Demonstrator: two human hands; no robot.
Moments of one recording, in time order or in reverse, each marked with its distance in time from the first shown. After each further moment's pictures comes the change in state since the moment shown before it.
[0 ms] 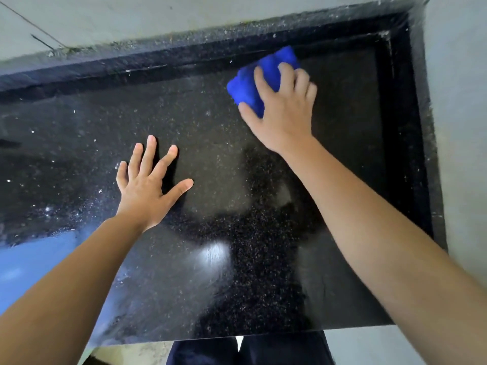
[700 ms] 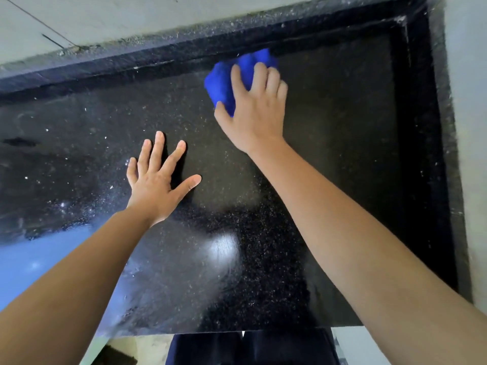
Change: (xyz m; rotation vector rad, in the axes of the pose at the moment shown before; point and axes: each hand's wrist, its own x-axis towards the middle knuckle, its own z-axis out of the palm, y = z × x) left_hand 0.004 -0.003 0.002 0.034 -0.037 0.003; right_hand -0.003 -0.064 0.007 0.064 0.005 0.026
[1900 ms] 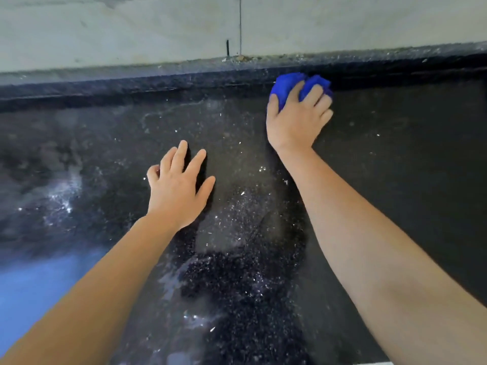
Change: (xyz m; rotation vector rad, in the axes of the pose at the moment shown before) left_hand 0.006 -0.218 -0.044 0.054 0.204 0.085; right_hand 0.026 -0.221 0.041 -0.069 0.029 0.396
